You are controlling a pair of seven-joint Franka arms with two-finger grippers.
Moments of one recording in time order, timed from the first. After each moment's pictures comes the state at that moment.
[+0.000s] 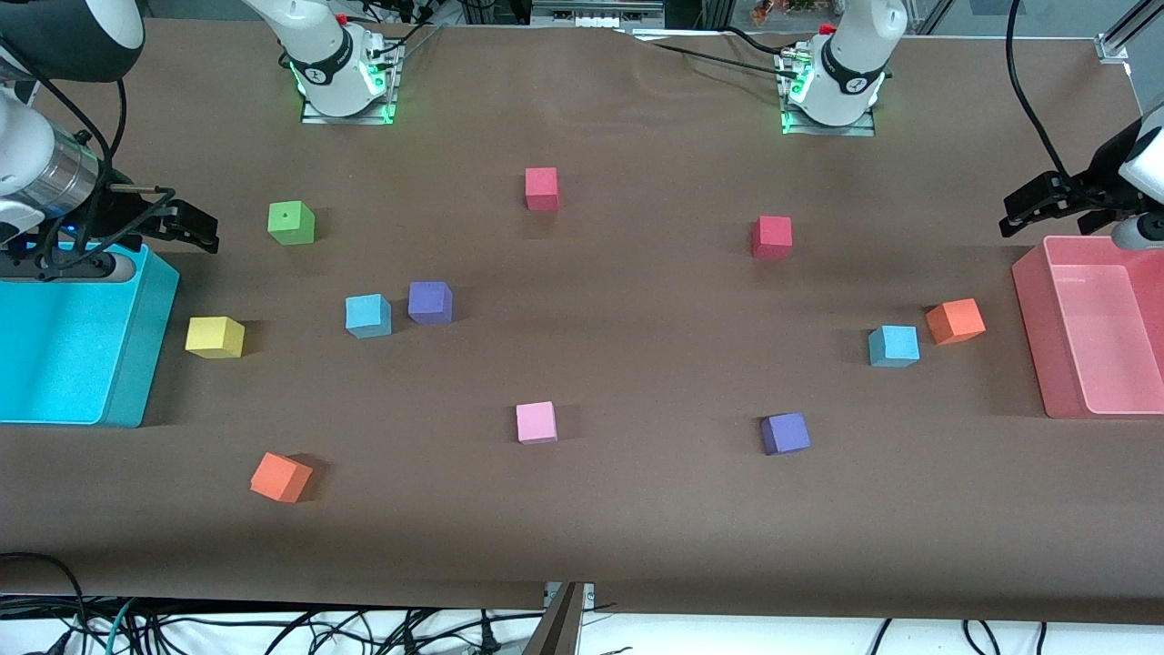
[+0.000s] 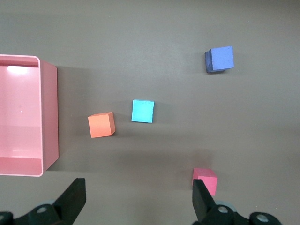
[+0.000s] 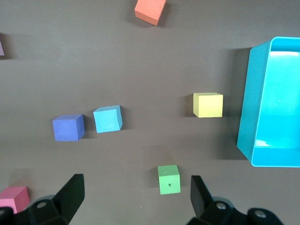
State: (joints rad) left arm -0.09 -0.04 0.13 -1.69 0.00 1.63 -0.03; right arm 0.02 0.07 0.06 -1.63 -0.04 1.62 0.08
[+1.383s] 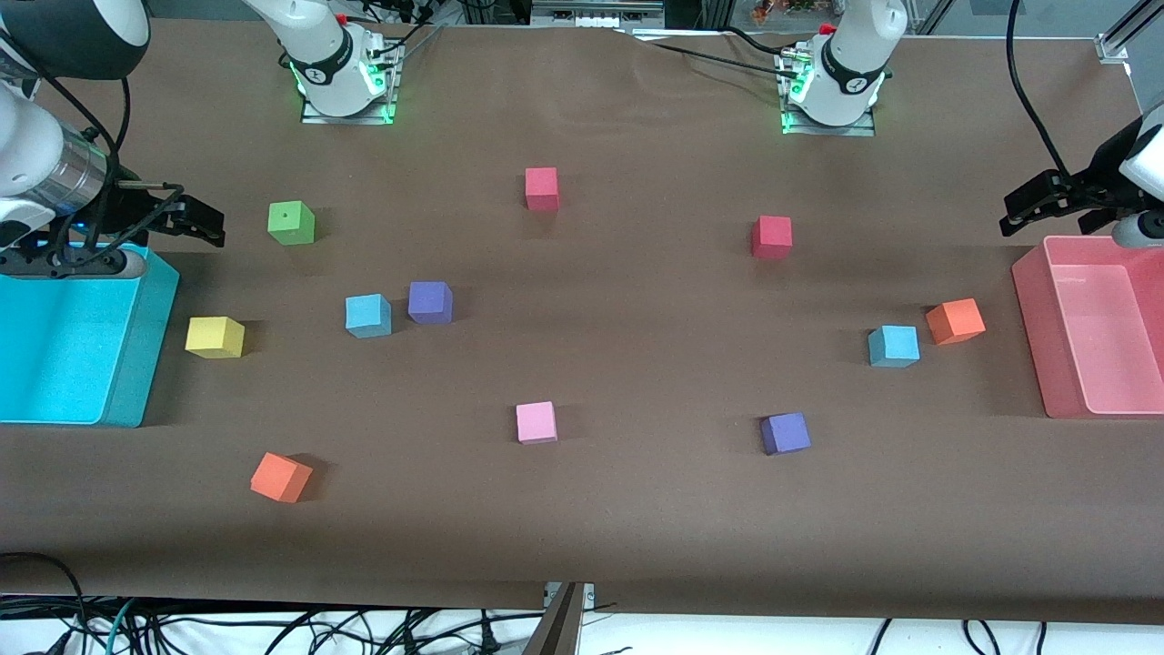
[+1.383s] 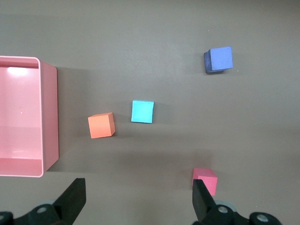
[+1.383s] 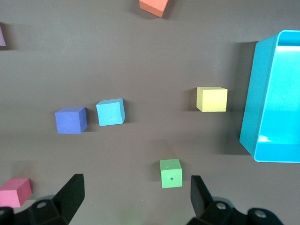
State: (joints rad) left arm -0.09 -0.05 0.12 -1.69 0.00 1.63 -0.03; right arm 0.02 0.07 0.08 -1.62 -0.03 1.59 0.08
